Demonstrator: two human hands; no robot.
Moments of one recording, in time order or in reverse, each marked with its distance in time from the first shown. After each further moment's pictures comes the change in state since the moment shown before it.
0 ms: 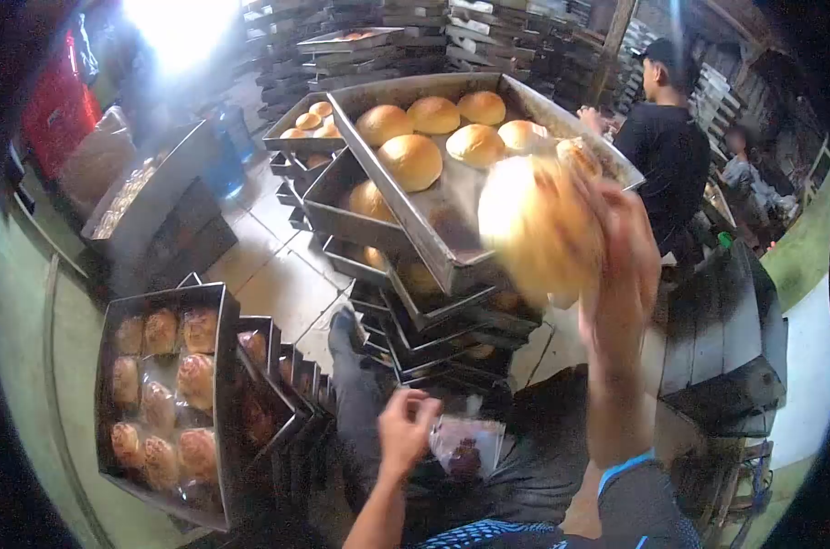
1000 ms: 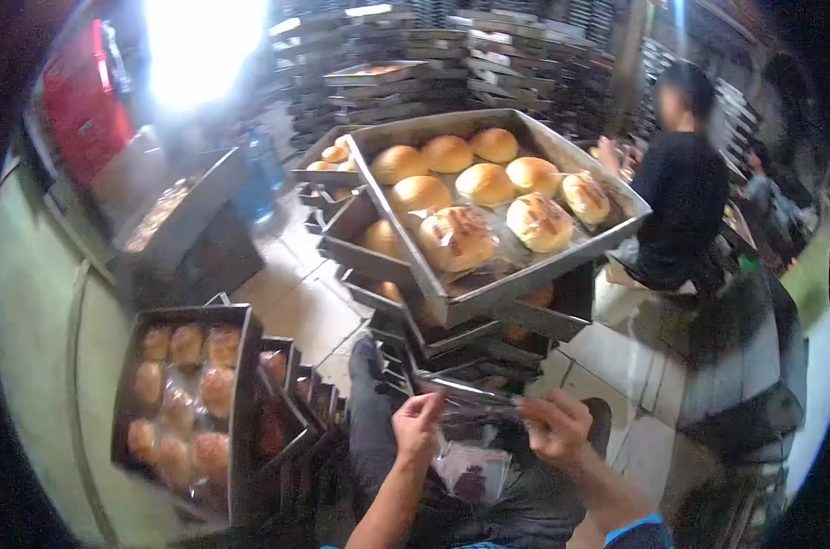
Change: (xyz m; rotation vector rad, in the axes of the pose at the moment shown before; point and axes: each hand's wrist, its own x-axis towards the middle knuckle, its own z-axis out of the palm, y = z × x) left_hand 0.042 -0.030 0.037 -0.721 0.096 -0.114; right_hand -0.132 0.080 -0.068 -0.681 -0.250 -0.418
